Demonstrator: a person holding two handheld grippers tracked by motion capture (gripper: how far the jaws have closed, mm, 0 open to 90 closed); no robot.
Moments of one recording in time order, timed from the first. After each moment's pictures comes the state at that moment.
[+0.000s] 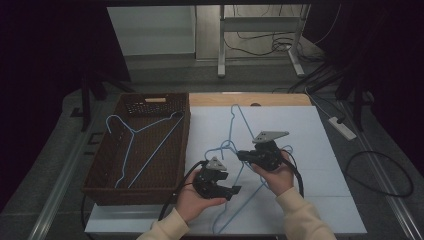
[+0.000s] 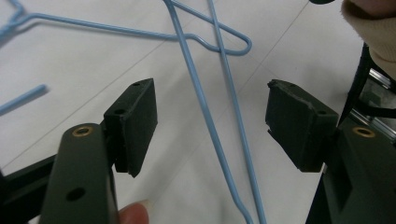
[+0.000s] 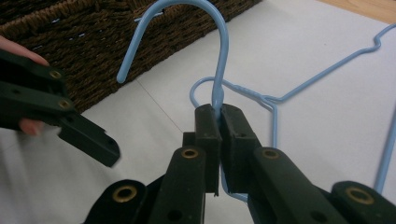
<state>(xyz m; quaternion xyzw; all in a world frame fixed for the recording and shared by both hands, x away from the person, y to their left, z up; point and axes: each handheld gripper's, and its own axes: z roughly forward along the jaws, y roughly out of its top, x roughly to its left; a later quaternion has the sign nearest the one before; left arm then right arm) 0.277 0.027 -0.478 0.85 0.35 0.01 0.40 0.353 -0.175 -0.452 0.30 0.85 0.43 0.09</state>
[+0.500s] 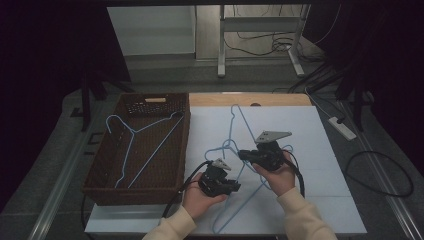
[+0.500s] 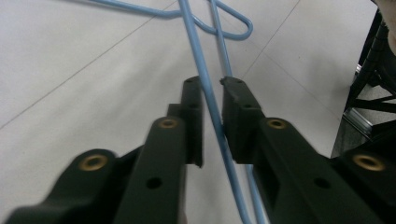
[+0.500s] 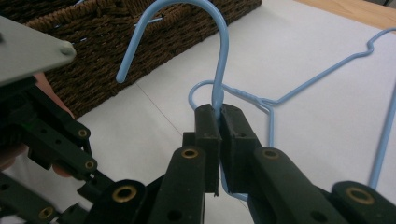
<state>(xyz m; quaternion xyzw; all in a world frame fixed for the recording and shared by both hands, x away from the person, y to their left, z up) 0.291 0.017 -0.497 0.85 0.35 -0.04 0.39 0.351 -0.179 -0.450 0.30 0.84 0.44 0.09</state>
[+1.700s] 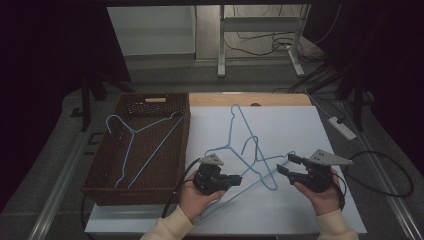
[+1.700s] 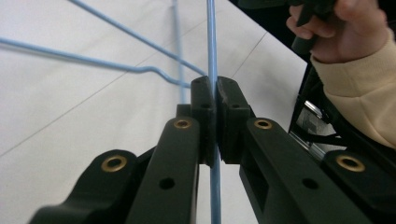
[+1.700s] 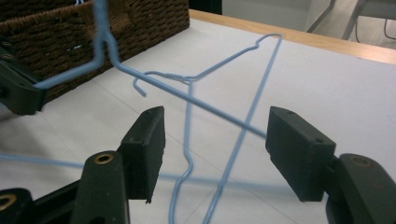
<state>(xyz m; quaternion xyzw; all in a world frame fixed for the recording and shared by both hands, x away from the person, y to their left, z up) 0.278 0.034 -0.467 0.80 0.34 -0.06 0.49 0.302 -0.299 -0.459 0.35 0.77 0.50 0.18</state>
